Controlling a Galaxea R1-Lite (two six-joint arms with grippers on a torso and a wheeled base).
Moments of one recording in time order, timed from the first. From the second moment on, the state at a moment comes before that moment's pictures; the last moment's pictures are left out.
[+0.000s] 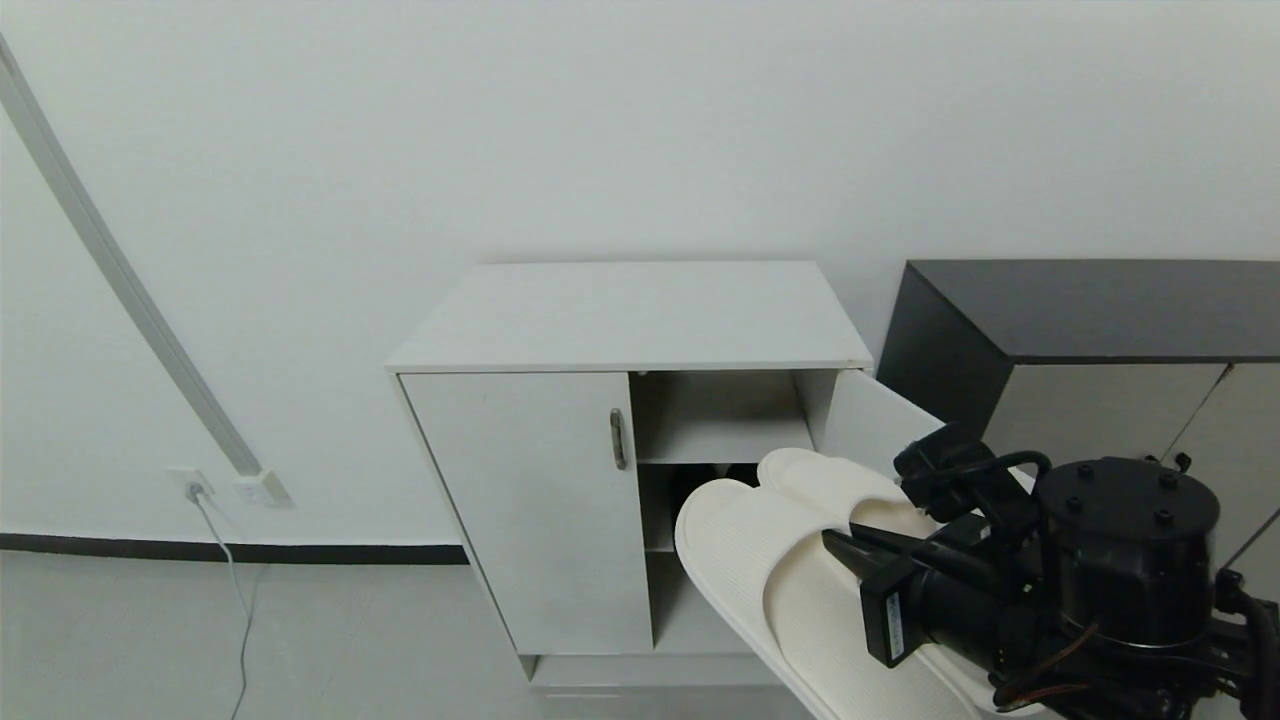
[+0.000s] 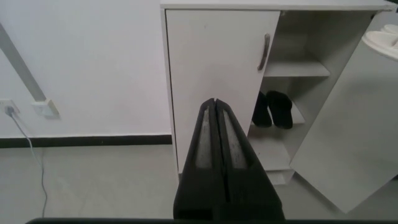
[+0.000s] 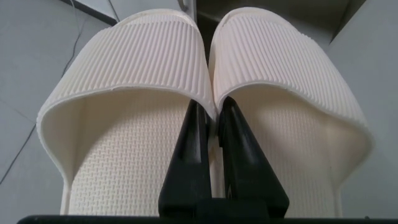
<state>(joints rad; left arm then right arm) 0.00 0.00 0.00 0.00 -0.01 -0.01 0.83 1.60 -0.51 -0.79 -0.26 0.08</state>
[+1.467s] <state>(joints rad) 0.00 0.00 0.00 0.00 -0.01 -0.02 0.83 1.61 -0.50 -0.79 -0.26 0.07</state>
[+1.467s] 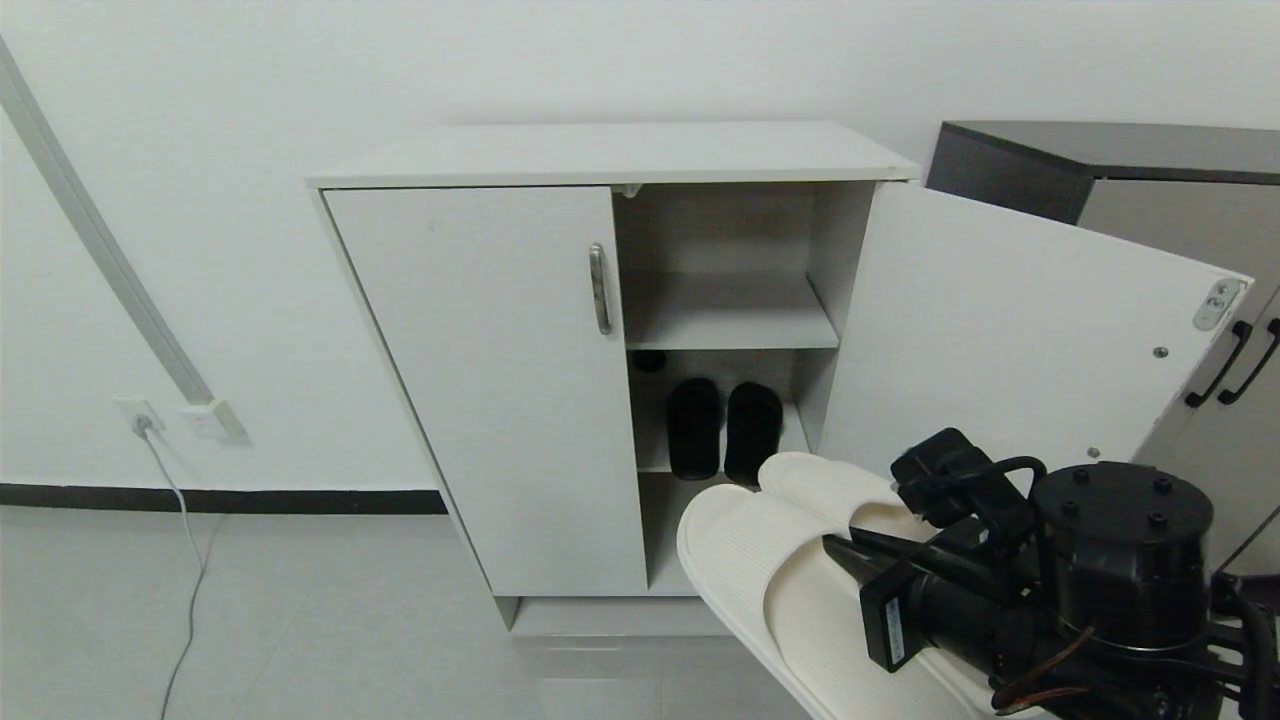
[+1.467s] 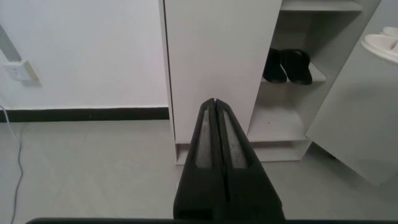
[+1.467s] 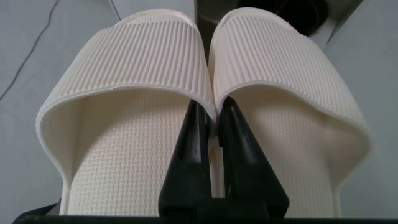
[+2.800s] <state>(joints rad) 0.00 0.00 0.00 0.00 -0.01 -0.02 0.83 1.68 -0.50 -0.92 -0.32 0.06</state>
